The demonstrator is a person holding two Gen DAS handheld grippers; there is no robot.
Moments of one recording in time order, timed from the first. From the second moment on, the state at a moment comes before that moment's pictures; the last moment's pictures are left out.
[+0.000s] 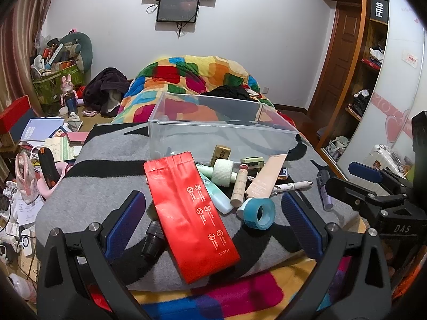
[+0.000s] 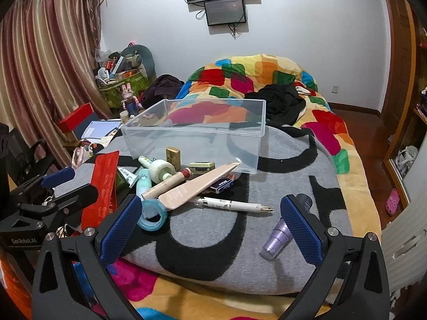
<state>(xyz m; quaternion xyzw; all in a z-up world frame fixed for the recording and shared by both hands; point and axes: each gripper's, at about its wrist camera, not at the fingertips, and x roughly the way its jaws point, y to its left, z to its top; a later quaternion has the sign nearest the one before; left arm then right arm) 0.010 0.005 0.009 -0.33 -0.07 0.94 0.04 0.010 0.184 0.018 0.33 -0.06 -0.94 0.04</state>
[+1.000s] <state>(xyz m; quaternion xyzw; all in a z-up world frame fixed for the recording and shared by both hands) -0.005 0.015 -0.044 -0.39 -0.04 0.92 -0.01 -0.018 0.263 -0.050 0.41 -0.14 -0.90 -0.06</state>
